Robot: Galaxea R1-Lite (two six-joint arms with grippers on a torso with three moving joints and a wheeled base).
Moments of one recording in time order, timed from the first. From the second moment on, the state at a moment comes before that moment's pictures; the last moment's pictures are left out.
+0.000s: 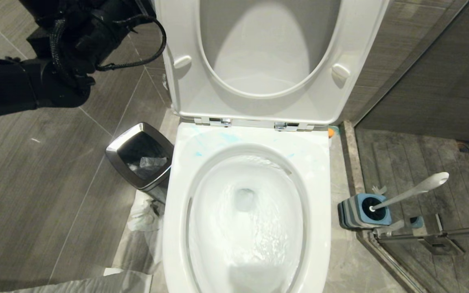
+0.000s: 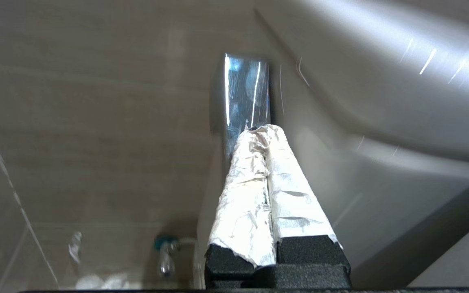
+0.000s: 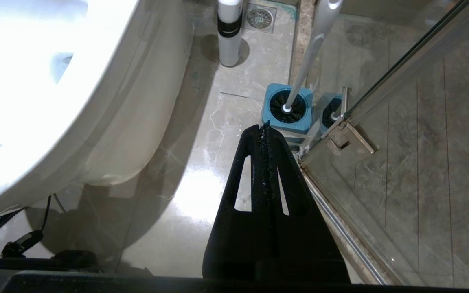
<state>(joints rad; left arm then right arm) -0.27 1.99 -1.93 -0.67 -0.13 -0.12 -0.01 0.00 0.00 -0.03 0.01 -0.01</state>
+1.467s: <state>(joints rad) -0.25 1.37 -1.61 -0.36 -0.40 -0.12 -0.01 0.00 0.00 -0.03 0.01 -0.01</state>
